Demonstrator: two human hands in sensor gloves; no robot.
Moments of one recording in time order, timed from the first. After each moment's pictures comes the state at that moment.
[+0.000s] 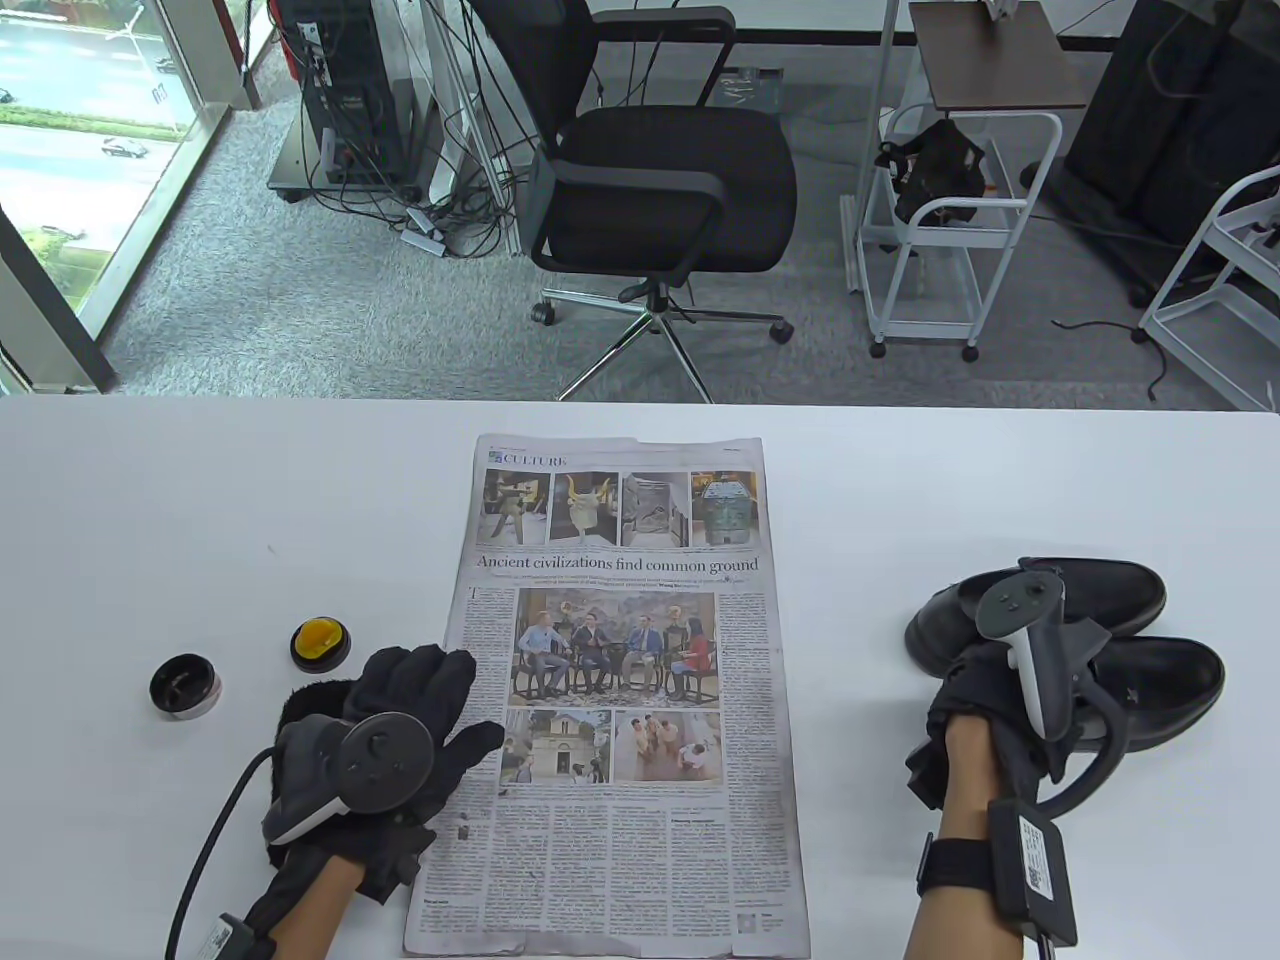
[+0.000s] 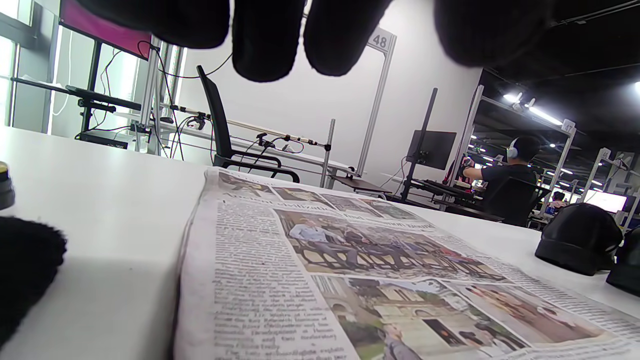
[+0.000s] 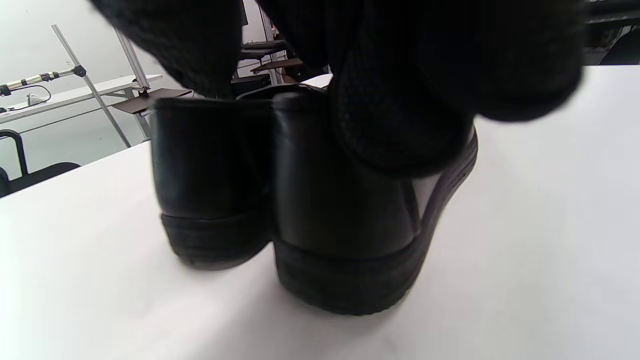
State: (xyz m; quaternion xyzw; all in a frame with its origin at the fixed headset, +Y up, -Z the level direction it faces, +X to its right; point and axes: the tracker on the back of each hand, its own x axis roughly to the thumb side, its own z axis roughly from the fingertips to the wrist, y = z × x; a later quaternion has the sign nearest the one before) left_hand -0.233 -0.682 -0.256 0.03 -0.18 0.13 0.97; right_hand 0.272 -0.669 -0.306 -0.40 0.05 0.91 0.11
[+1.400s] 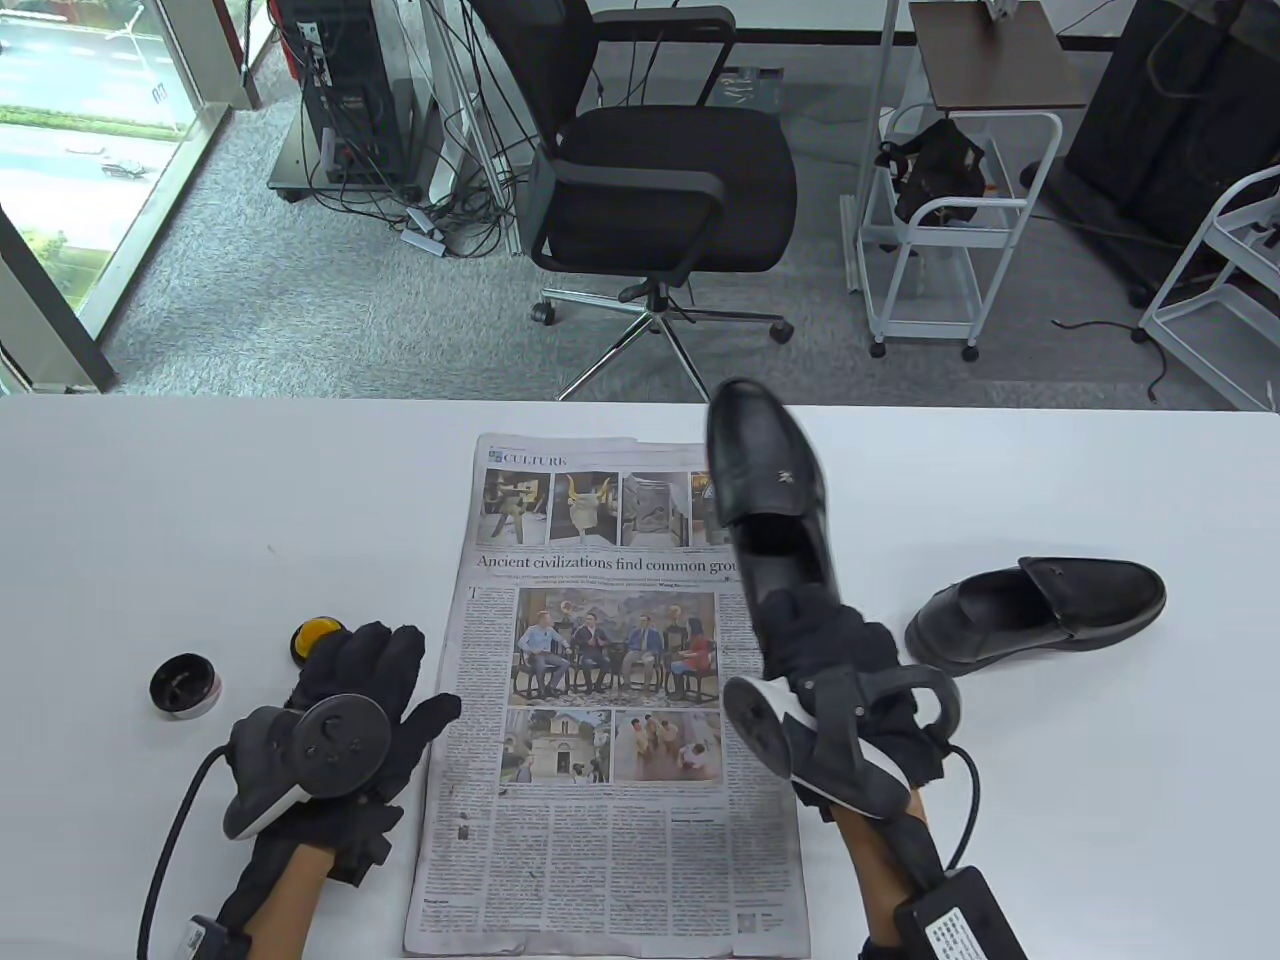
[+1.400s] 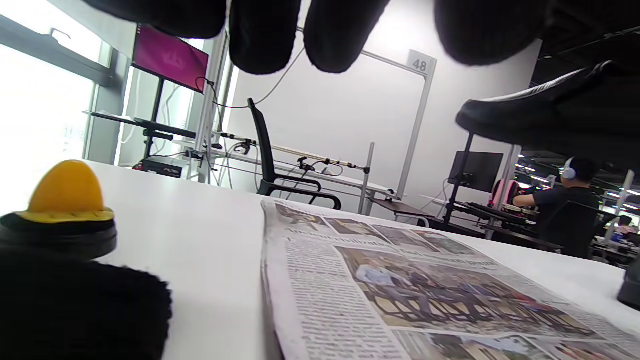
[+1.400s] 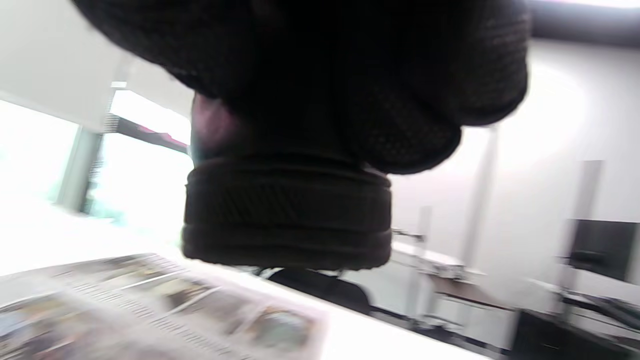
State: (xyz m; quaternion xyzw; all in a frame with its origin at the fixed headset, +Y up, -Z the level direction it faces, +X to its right) left_hand -0.268 -0.669 -0.260 0.07 -0.11 0.12 0.98; right_hand 0.083 -0.603 -0.257 0.17 -0.18 0.96 -0.08
